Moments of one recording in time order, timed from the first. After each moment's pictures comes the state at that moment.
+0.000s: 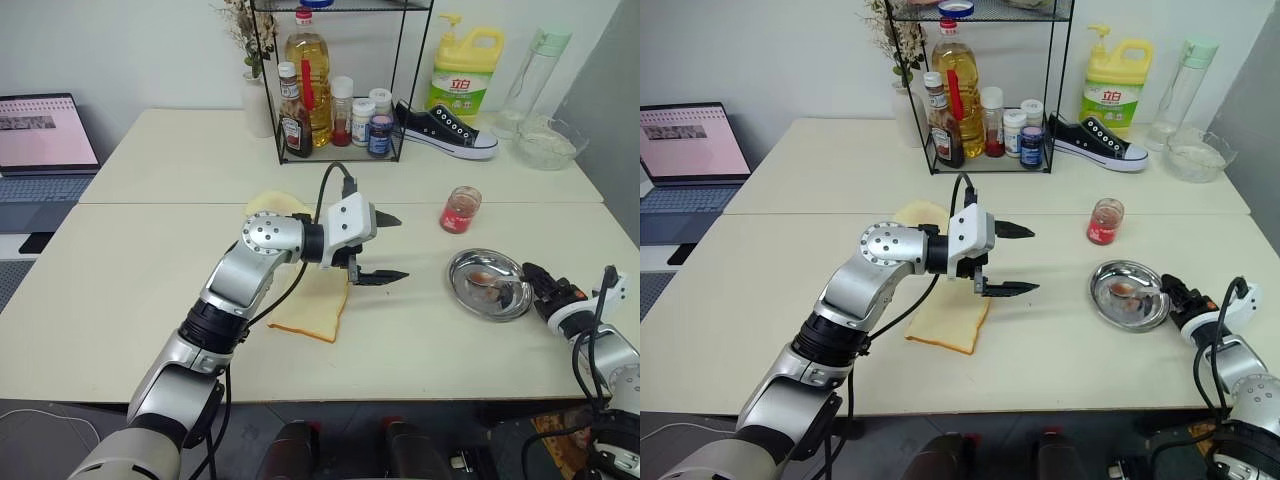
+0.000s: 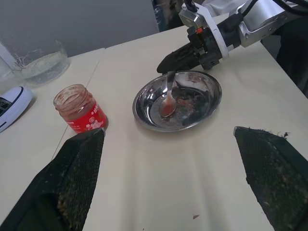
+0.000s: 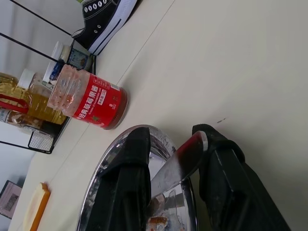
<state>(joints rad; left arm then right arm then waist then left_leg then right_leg) -0.76 0.37 -0.31 0.04 -0.18 0.25 -1.08 -0.19 -0.42 -0.67 0.19 1.07 0.76 0.21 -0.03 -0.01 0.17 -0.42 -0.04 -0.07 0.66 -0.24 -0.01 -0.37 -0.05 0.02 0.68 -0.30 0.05</state>
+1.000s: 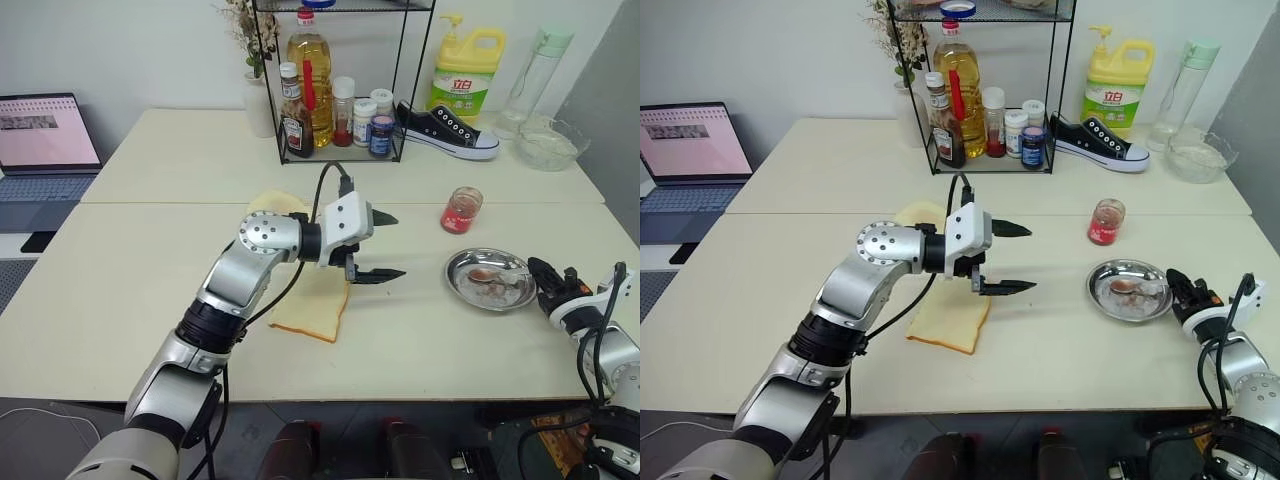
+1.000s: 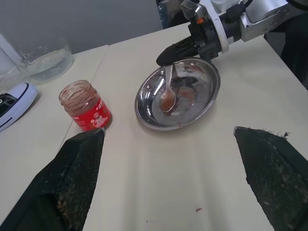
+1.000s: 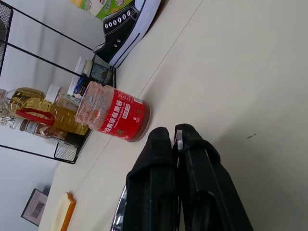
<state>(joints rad) -0.76 0.39 -0.31 0.04 -0.18 0.25 -1.08 -0.22 -0.40 -0.70 0.19 1.13 0.77 0.21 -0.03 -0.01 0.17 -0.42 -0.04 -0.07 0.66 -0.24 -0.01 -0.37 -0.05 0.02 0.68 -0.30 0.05</state>
